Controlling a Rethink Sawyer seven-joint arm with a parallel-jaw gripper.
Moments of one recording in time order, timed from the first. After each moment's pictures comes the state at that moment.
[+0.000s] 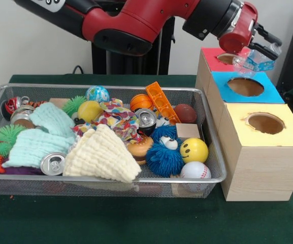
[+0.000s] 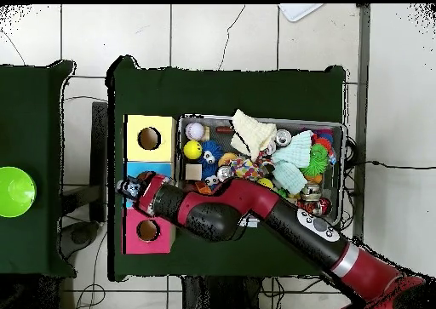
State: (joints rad) arm -1.11 0.01 1.29 2.05 -0.79 0.33 1.09
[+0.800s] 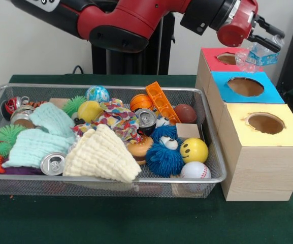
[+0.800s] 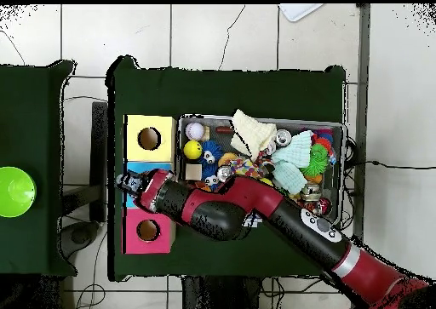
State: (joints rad) arm -1.14 0.04 1.34 2.05 -0.79 0.33 1.09
